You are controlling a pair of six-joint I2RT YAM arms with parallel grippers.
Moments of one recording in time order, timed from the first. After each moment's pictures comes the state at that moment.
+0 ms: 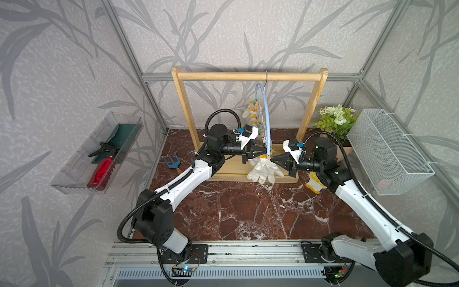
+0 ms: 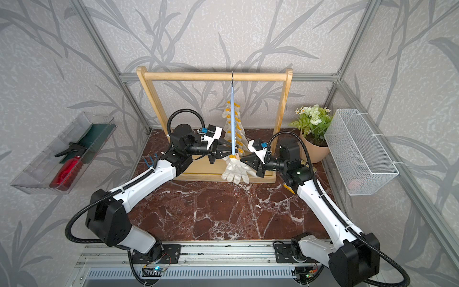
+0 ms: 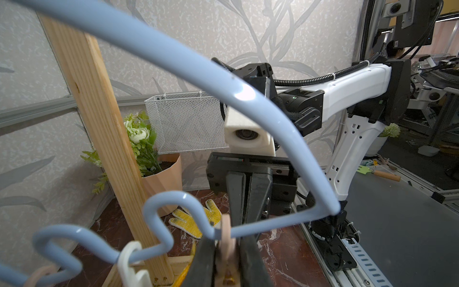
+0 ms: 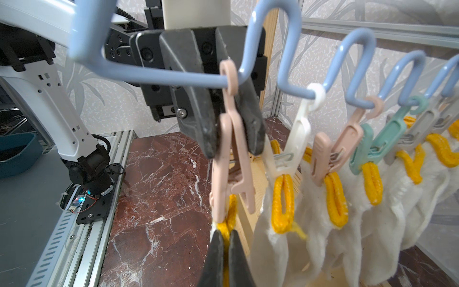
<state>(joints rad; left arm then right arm) -0.52 1.54 1.26 0.38 1.12 0.00 0.33 1.16 1.00 -0.16 -0.92 -0.29</state>
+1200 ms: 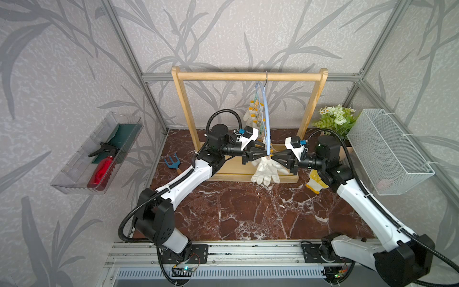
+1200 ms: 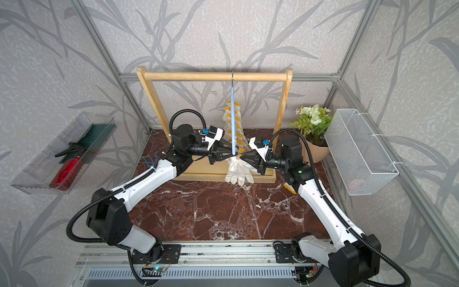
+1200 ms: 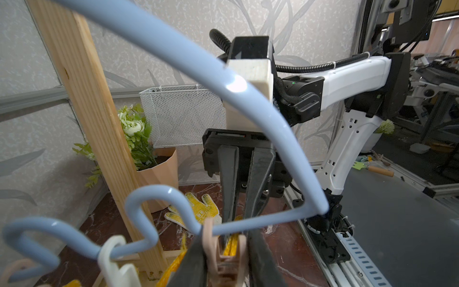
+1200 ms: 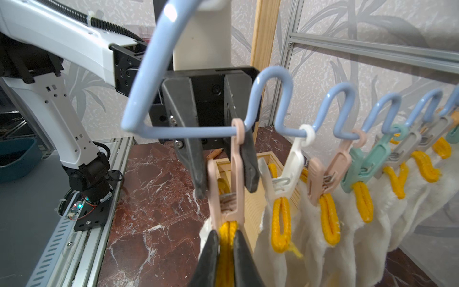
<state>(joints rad) -0.51 1.55 1.25 0.34 1.12 0.03 0.32 1.16 1.04 -0.13 -0.94 -0.25</state>
